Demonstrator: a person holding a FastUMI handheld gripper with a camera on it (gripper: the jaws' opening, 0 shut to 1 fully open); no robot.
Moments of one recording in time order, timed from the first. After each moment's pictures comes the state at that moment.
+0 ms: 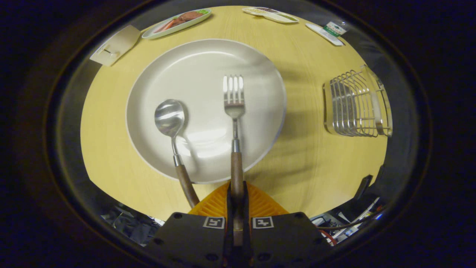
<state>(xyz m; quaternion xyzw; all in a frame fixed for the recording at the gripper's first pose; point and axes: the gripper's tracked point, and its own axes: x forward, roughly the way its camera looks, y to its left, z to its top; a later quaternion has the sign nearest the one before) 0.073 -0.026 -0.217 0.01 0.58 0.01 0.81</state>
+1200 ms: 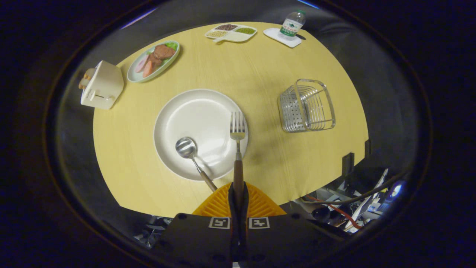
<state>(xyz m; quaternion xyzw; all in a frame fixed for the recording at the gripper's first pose) 0.067 -0.052 -0.097 0.10 0.57 -0.07 0.82</state>
